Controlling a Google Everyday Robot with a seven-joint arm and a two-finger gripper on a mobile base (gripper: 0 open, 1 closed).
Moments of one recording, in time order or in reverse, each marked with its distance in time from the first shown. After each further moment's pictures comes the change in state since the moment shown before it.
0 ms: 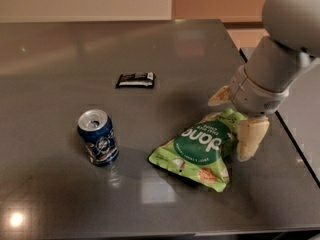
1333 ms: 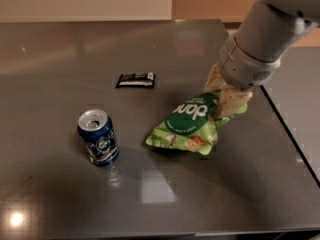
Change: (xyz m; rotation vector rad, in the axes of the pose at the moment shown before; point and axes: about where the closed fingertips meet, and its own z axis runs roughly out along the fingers) arm -0.024 -0.042 -0.041 0.107 0.016 -0.017
